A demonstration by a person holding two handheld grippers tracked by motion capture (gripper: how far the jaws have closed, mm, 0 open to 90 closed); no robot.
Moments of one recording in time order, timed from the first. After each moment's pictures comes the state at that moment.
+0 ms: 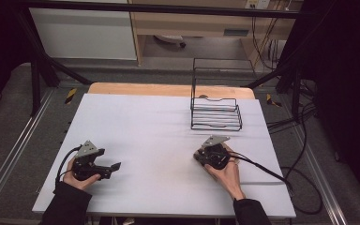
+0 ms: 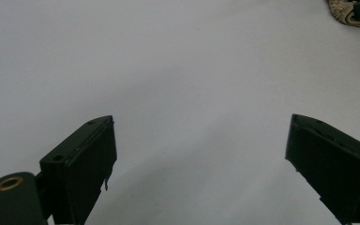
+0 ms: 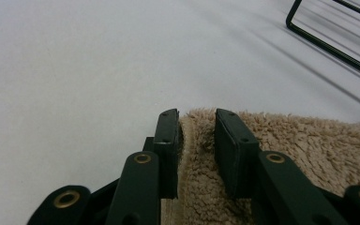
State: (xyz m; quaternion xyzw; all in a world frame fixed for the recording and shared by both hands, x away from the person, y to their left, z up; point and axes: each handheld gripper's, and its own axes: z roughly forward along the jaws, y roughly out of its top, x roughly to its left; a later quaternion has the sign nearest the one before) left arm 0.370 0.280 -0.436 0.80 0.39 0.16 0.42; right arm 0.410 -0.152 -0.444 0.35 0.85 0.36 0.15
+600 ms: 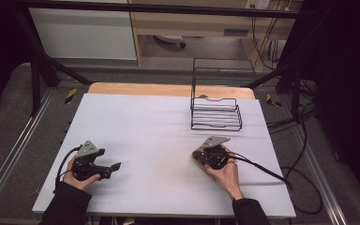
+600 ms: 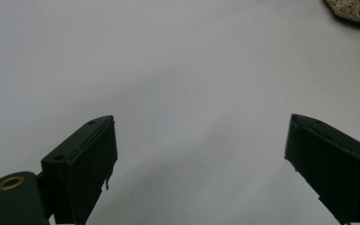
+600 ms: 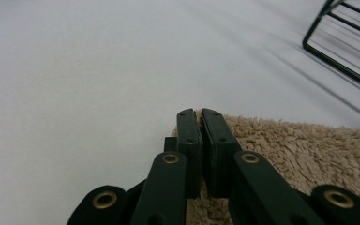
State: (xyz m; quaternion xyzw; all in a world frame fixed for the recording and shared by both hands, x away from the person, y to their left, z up) left arm 0.370 0.280 -0.436 0.80 0.39 0.16 0.42; right arm 0.404 -0.148 -0.439 0.33 0.85 0.39 0.14
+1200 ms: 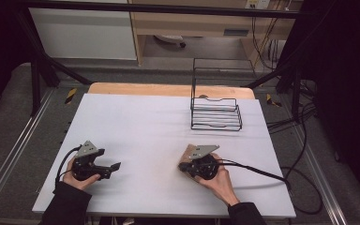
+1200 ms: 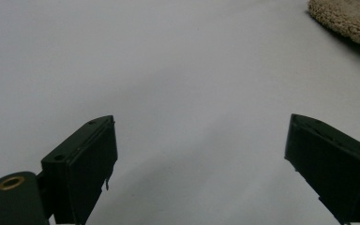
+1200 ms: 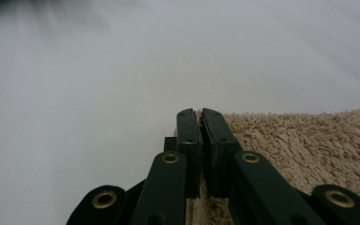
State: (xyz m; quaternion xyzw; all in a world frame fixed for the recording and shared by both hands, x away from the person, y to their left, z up) left arm 0.369 0.281 -0.435 0.80 0.39 0.16 0.42; right arm 0.374 -0.116 -0.431 0.24 0.87 0.42 0.08
